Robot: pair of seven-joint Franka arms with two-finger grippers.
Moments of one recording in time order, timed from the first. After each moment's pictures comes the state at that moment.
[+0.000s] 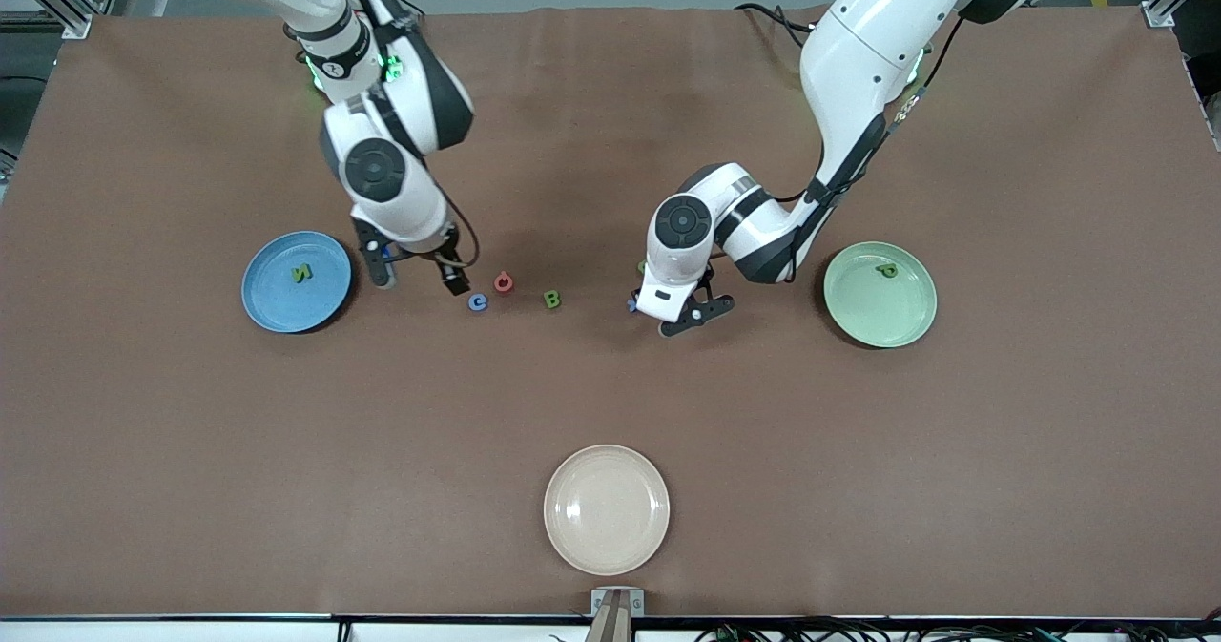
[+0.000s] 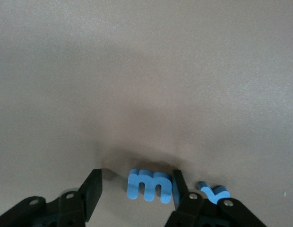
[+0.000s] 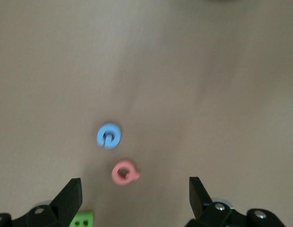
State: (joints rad) left arm -0.41 0.72 -0.34 -1.75 0.27 2.36 -1.28; right arm 0.63 0.27 -0.07 -2.11 0.07 2.28 1.72
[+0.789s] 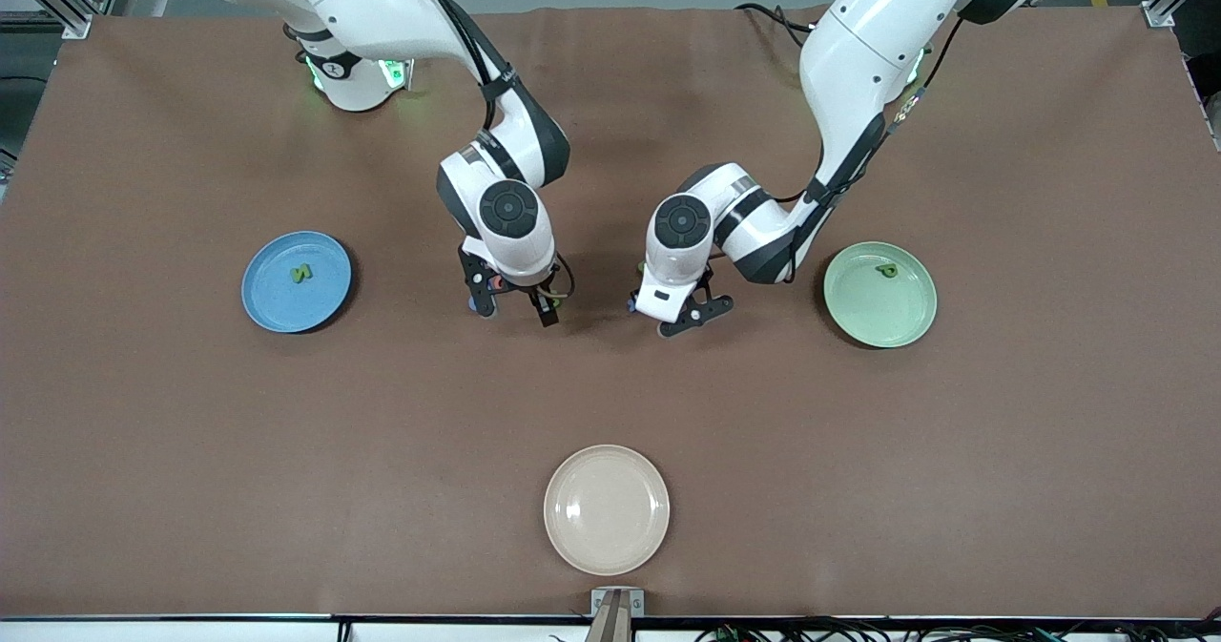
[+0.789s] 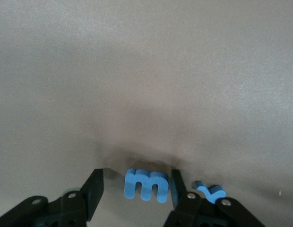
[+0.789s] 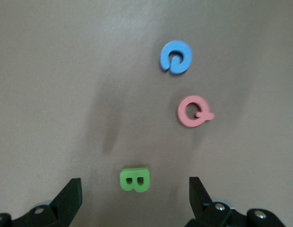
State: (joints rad) left arm -0.41 0.73 -0.34 -1.74 0.27 2.36 -1.28; right arm 0.75 0.59 -0.07 -1.80 0.07 2.32 1.83
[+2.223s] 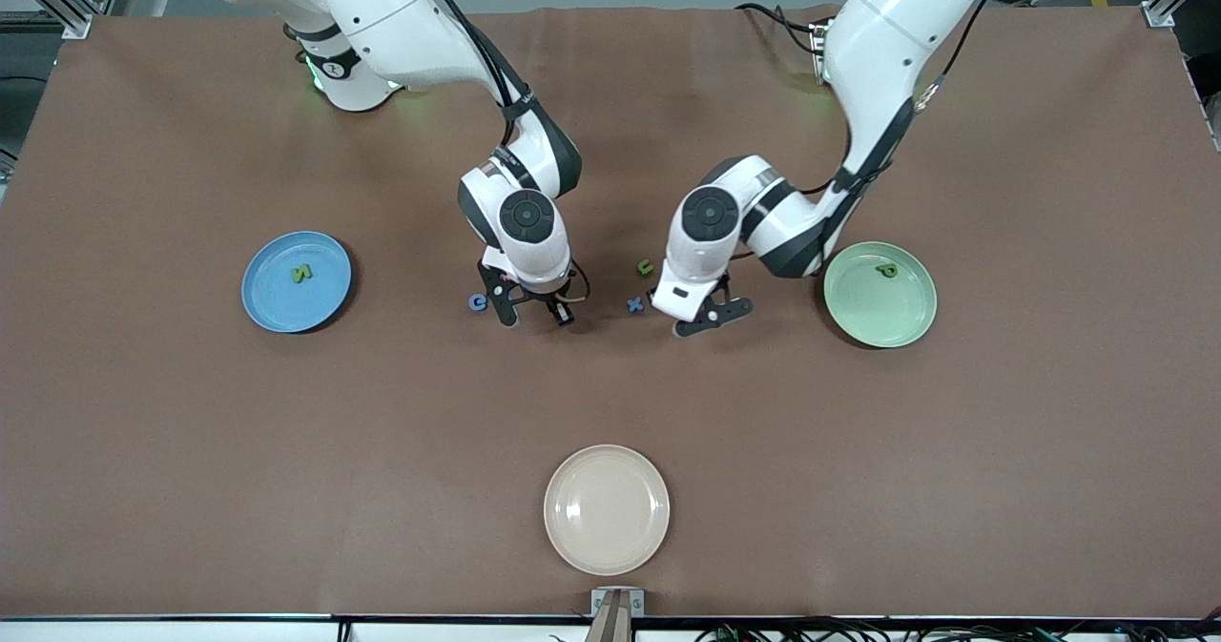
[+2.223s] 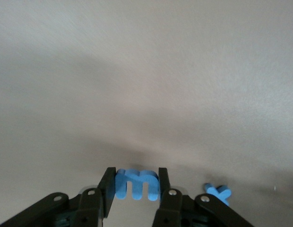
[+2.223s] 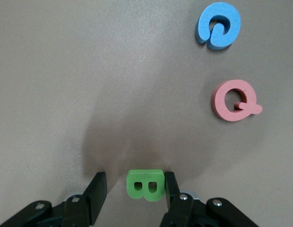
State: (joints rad) left arm -0.30 0.60 -0.38 -1.85 0.27 2.39 -1.15; right arm 0.77 0.67 -0.08 -1.79 0.07 2.44 1.78
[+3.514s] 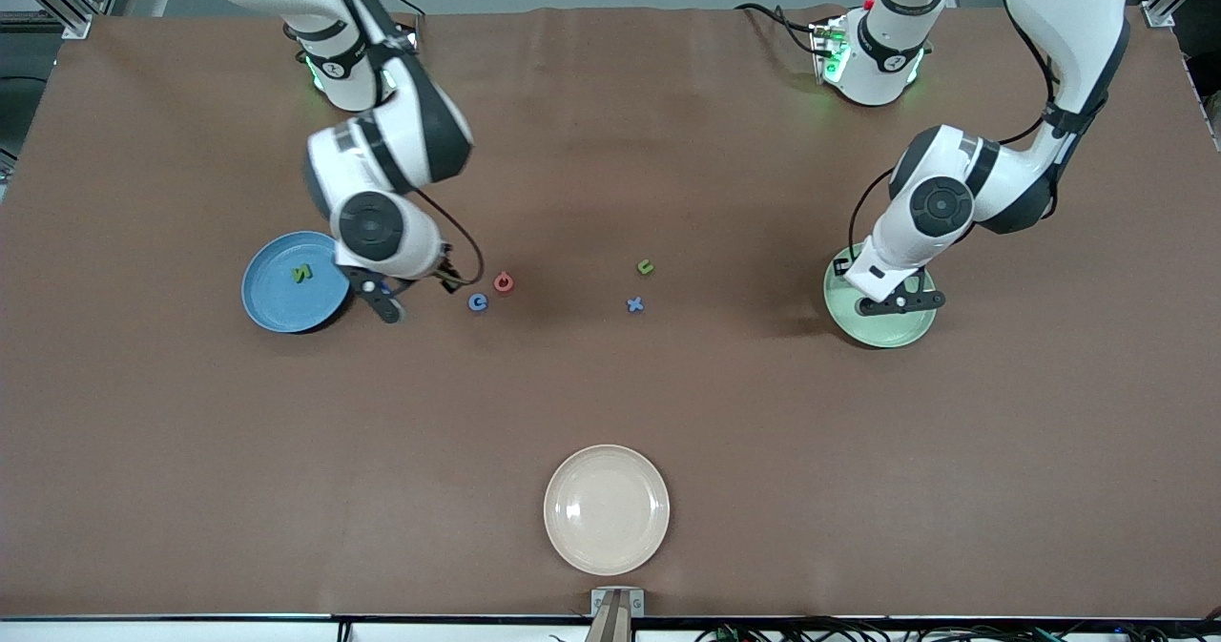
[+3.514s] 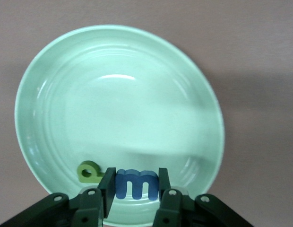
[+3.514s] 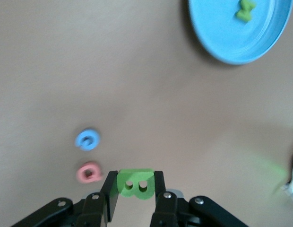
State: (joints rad) left arm 0.36 0.29 -0.56 -2.34 0.36 2.41 -0.56; right arm 0.49 0.27 -0.10 -1.94 0.07 1.87 1.17
